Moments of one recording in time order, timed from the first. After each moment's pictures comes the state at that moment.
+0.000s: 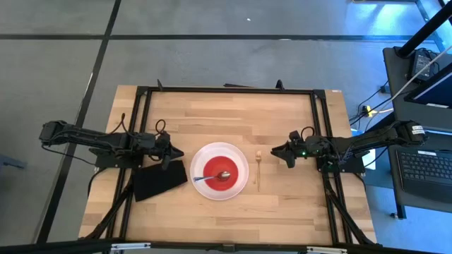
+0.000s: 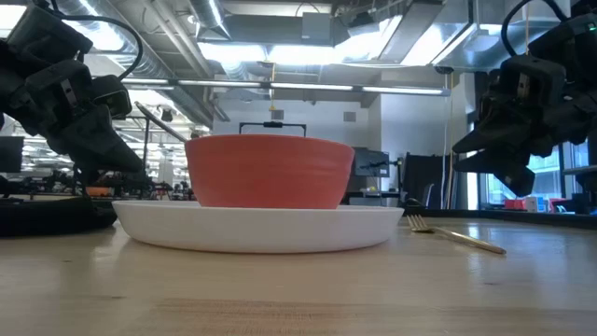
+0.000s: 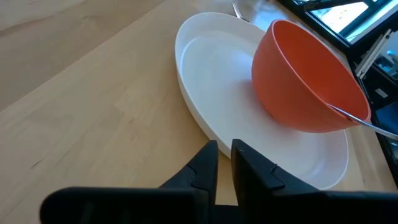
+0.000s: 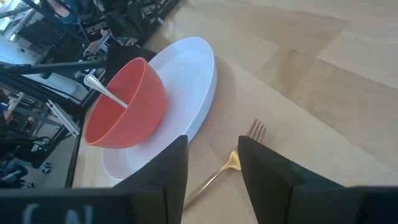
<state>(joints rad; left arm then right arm) -0.02 0.49 0.01 0.02 -0.05 -0.62 0.06 0.75 0.01 0.39 0.13 0.83</state>
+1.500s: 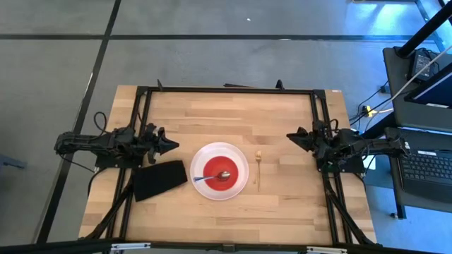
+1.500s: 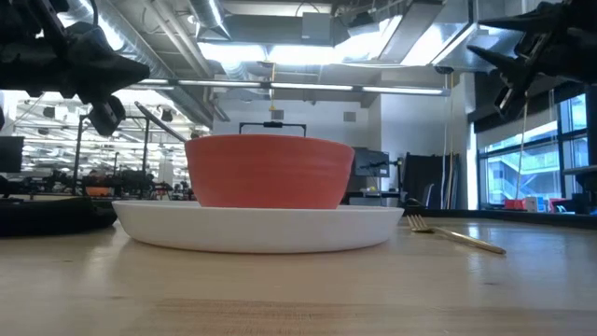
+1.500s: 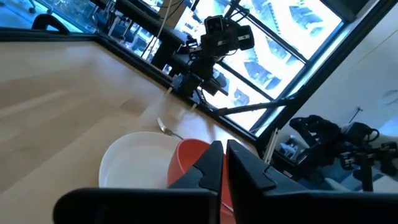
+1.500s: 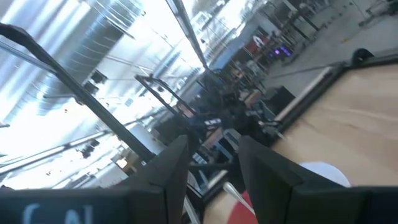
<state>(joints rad) -0.02 0.00 0.01 0.02 -0.05 -0.62 0.06 0.08 0.01 0.36 0.13 0.82</state>
